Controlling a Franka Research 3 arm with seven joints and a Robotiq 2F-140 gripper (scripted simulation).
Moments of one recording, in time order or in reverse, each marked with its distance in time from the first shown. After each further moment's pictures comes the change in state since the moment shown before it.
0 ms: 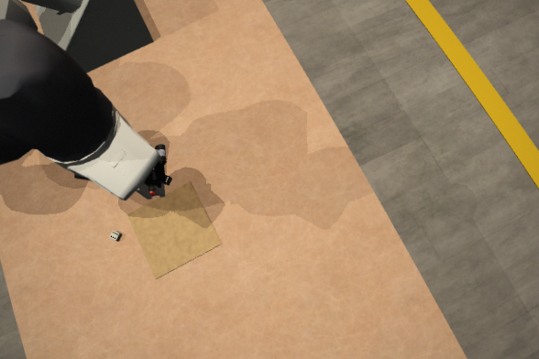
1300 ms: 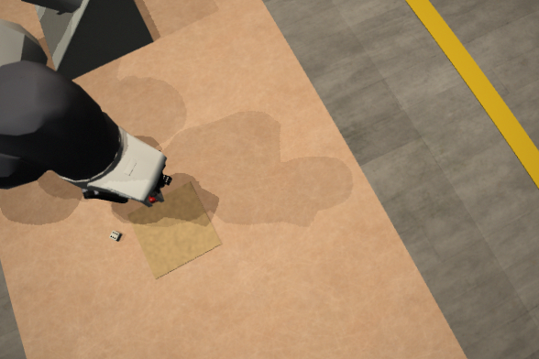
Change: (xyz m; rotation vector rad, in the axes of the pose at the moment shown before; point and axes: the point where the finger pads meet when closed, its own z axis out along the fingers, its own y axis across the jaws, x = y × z) arm -0.001 0.017 0.048 -0.015 -0.021 -0.240
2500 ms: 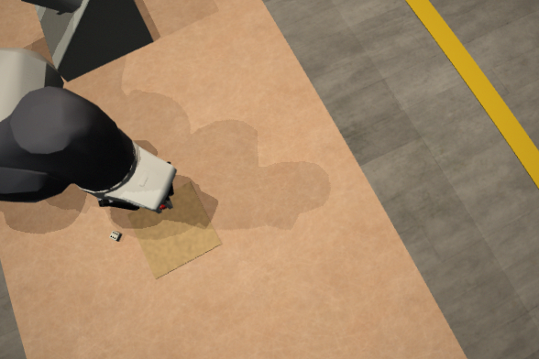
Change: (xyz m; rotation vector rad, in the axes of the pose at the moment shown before) arm 0.005 -0.003 0.047 0.010 0.011 0.003
